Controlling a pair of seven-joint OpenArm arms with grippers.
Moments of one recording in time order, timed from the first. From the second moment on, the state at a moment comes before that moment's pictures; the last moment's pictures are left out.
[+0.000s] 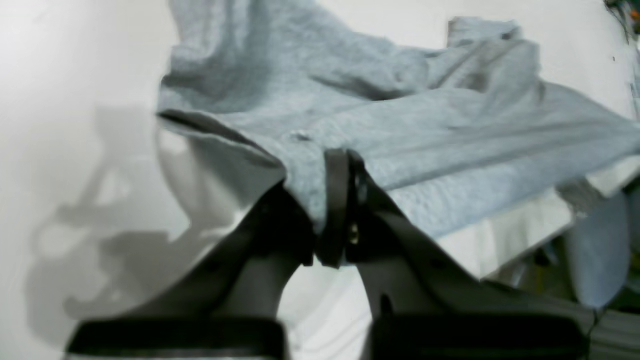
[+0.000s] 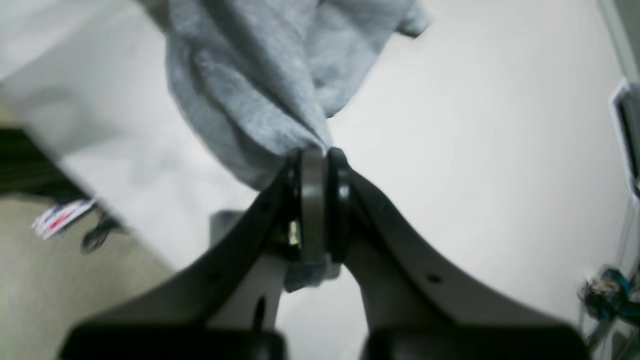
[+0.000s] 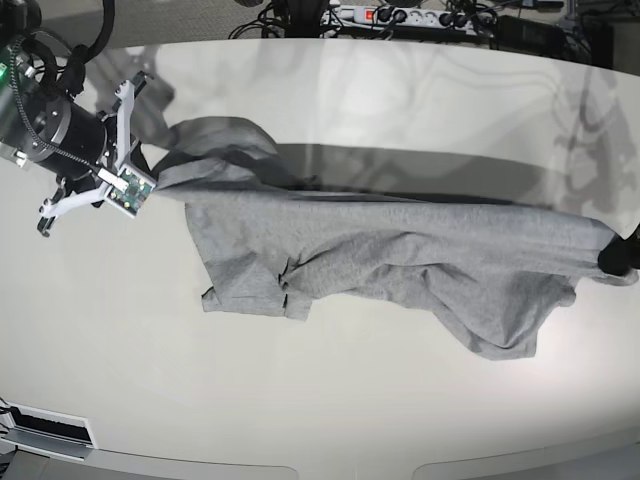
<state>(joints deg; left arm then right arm) -2.3 -42.7 -27.4 79.7 -72.9 -37.9 80.2 -20.7 29.6 2.8 131.0 23.1 37.4 -66.5</state>
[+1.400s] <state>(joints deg) -42.6 -53.1 -4.7 84.8 -73.9 -43.9 77.6 -0.3 43.2 12.7 129.6 12.9 19.3 -52.9</state>
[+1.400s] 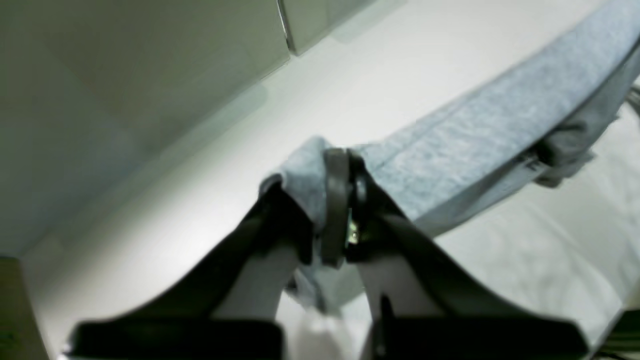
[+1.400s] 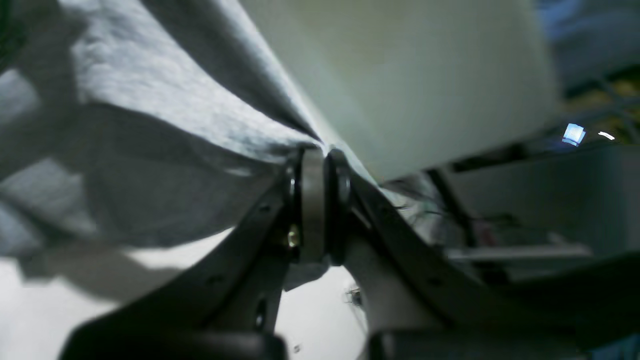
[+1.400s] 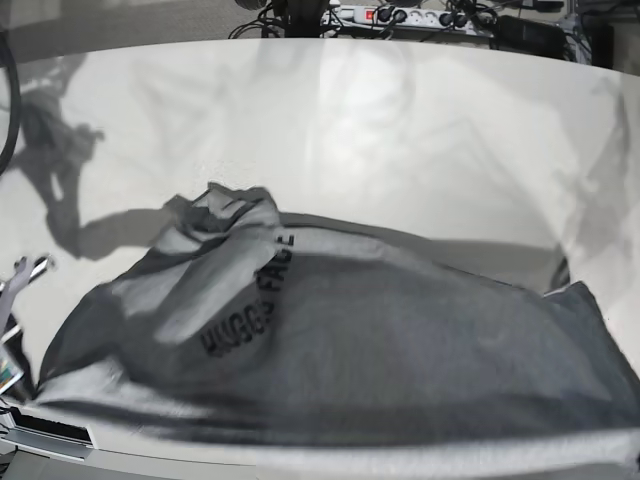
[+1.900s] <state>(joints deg) -71.5 -53.0 22.4 76.2 -63.6 -40.8 68.0 21.5 54.5 12.6 117.5 21.5 17.0 -51.7</state>
